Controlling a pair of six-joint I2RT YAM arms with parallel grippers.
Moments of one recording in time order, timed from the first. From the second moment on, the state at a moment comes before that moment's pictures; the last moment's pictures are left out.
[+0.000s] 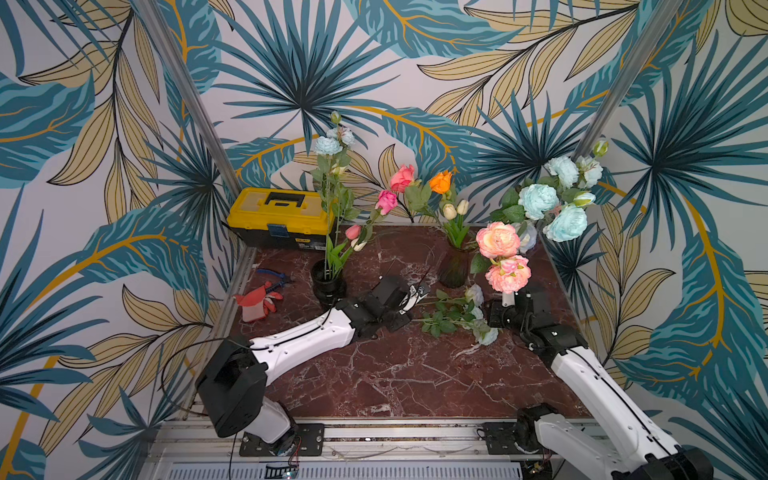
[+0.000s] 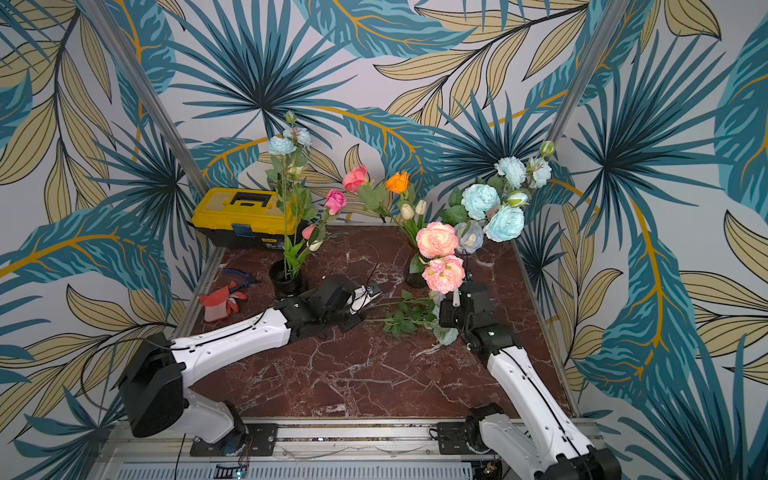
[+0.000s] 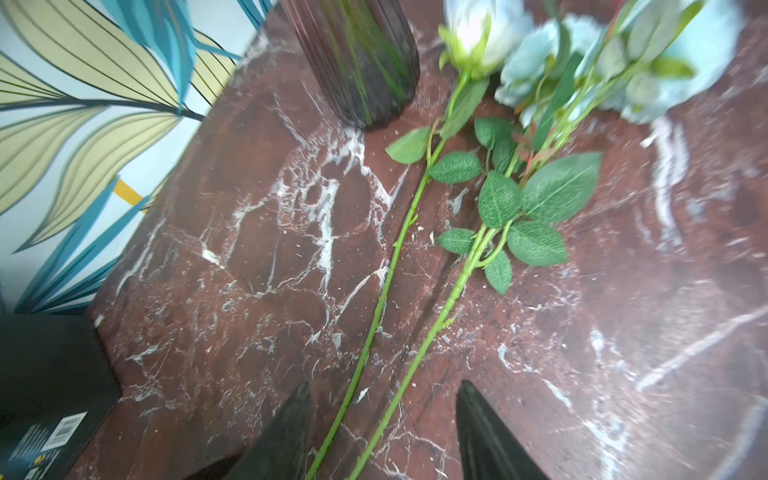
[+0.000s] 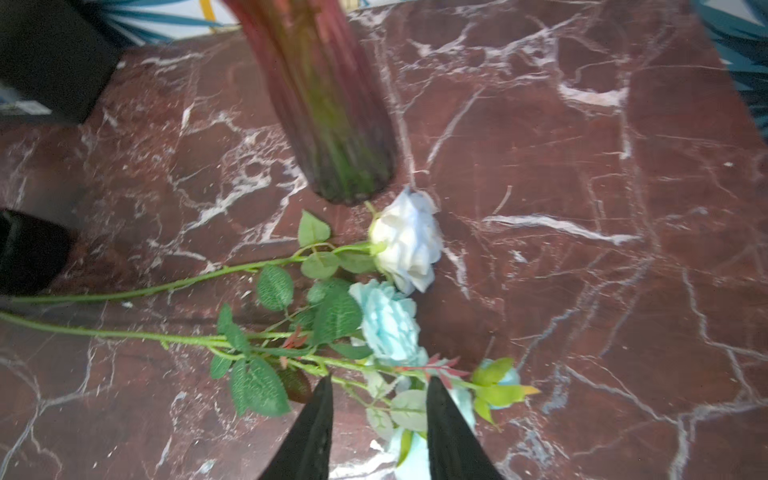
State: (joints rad) left arm -0.84 1.44 1.05 -0.32 -0.14 0.28; right arm 0.25 0.98 0.72 -0.47 0.07 0.23
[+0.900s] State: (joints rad) left arm -0.22 0.78 0.76 -0.21 -0.04 -0.09; right arm 0.54 1.22 0.71 -0.18 0.03 0.29
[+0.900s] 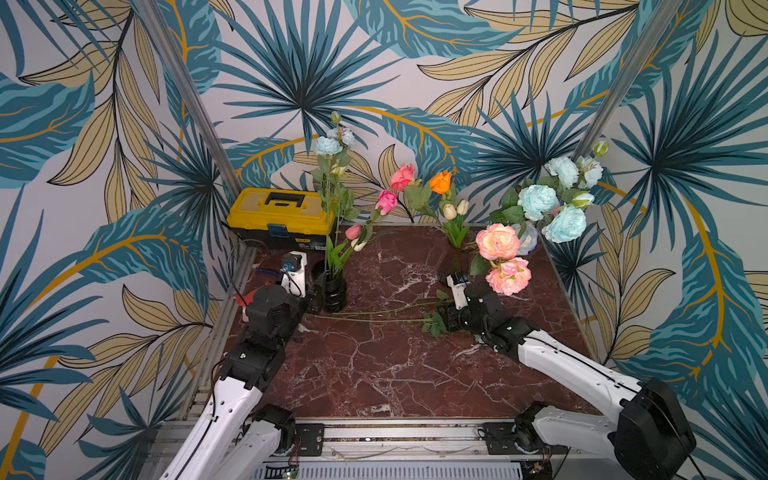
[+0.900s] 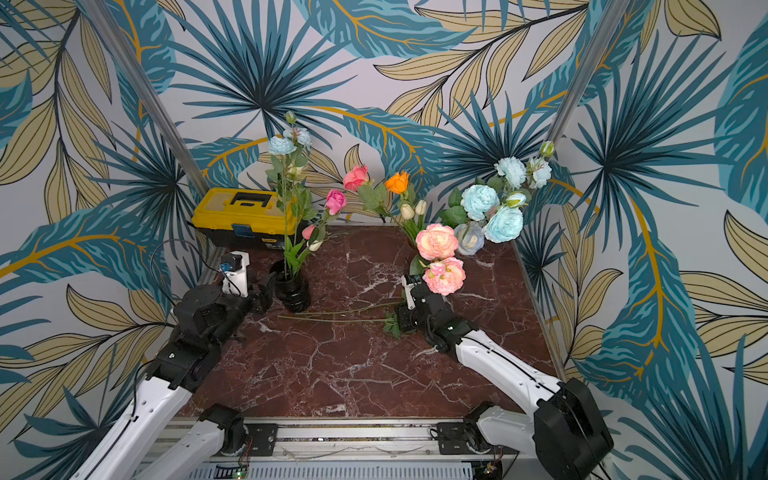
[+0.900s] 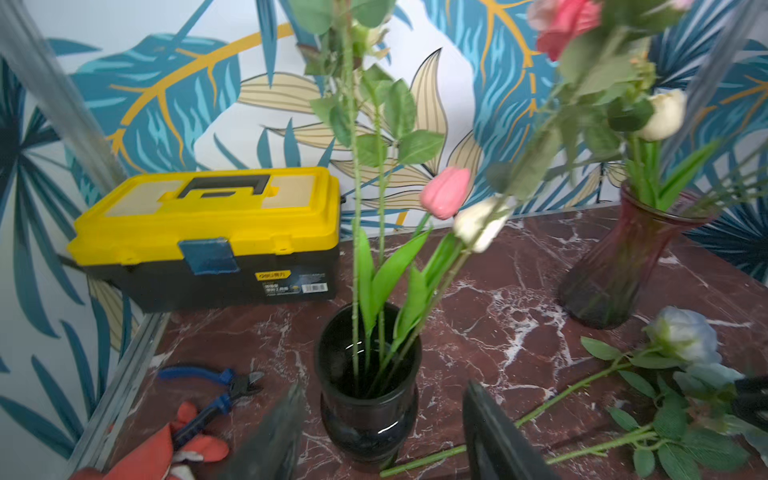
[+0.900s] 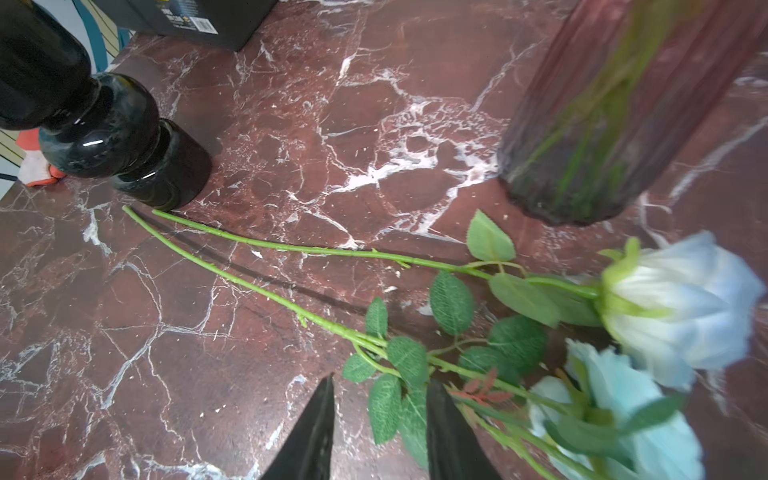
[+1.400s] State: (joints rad) left arm -0.12 1.29 1.03 -0.12 0.16 -0.07; right arm 0.57 1.35 0.71 -0.03 -0.05 0.33
